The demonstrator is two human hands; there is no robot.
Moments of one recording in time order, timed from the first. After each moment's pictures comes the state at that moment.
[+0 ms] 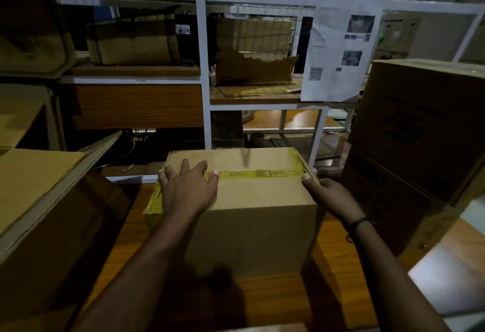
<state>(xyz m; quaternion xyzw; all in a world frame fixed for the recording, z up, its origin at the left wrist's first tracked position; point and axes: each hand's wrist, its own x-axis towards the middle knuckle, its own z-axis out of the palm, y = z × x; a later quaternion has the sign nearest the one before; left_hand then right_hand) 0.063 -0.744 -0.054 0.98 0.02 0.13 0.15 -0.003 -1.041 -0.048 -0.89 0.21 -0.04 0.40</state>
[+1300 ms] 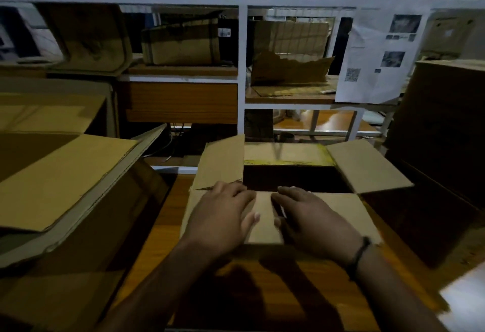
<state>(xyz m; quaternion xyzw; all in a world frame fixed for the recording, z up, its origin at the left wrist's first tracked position) -0.056 -0.718 -0.033 0.96 -0.19 0.14 0.13 -0.083 -0.919 -0.005 -0.99 -0.14 0.01 0.06</state>
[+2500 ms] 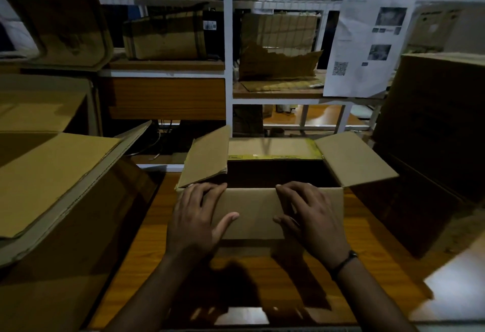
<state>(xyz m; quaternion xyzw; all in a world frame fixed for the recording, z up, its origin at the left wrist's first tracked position) -0.024 -0.694 -0.119 0.91 -0.18 0.34 0.16 -0.051 -0.970 -0.100 -0.94 -0.15 -0.28 0.12</state>
